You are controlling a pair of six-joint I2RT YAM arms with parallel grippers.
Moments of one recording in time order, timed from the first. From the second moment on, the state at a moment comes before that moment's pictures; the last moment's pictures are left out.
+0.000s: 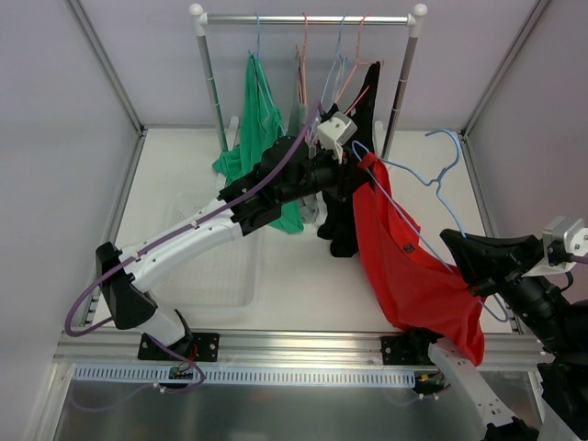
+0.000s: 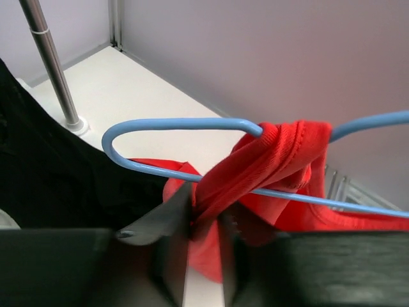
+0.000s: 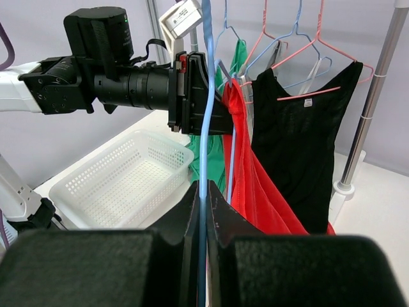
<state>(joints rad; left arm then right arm) -0.97 1.55 1.58 -0.12 0.09 -0.26 0.27 0.50 1.52 -0.87 -0.38 0.13</state>
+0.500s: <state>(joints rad) -1.00 1.26 1.51 -0.20 -0.41 -0.25 0.26 0.48 1.42 -0.83 -0.78 -0.03</state>
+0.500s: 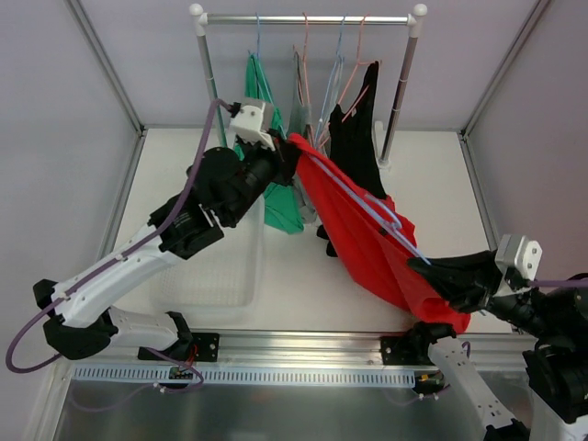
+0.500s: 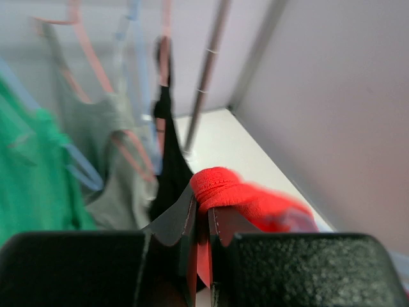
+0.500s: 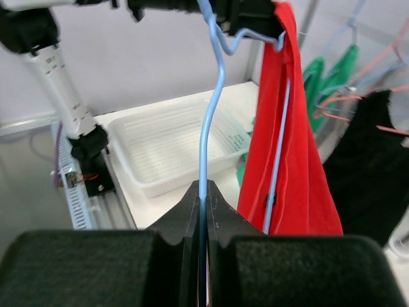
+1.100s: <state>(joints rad) -0.95 1.09 1.35 -0.32 -0.08 -0.29 0.29 0.33 1.08 -0.32 -0.70 0.08</state>
